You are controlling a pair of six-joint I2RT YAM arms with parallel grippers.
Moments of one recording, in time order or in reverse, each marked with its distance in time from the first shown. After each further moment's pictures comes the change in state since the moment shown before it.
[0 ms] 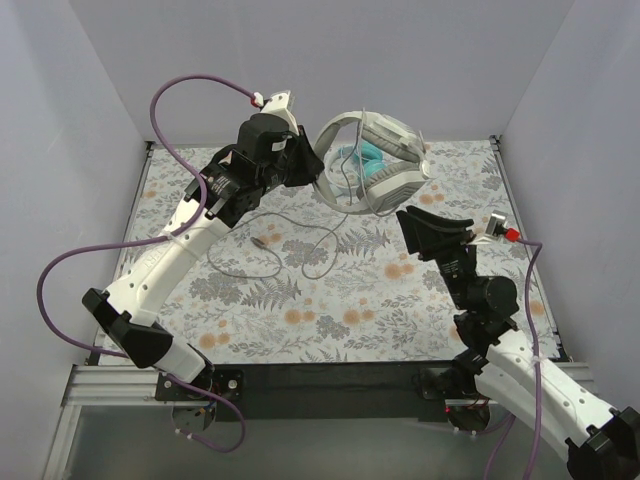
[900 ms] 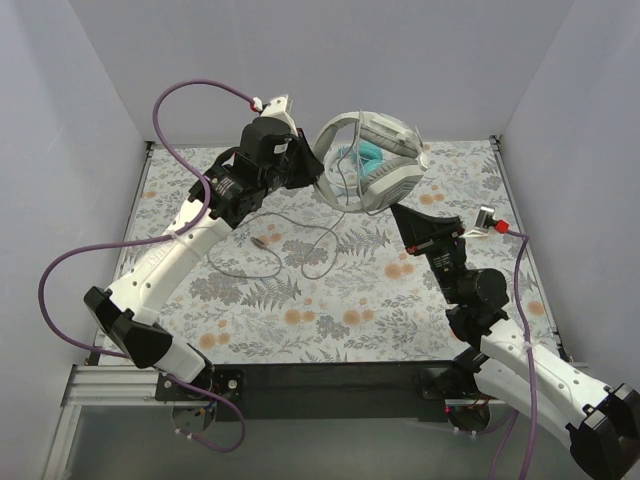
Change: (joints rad) left arm 0.007 -0.002 -0.049 0.033 -0.003 -0.043; right arm 0.058 0.119 0.037 0.082 0.043 0.080
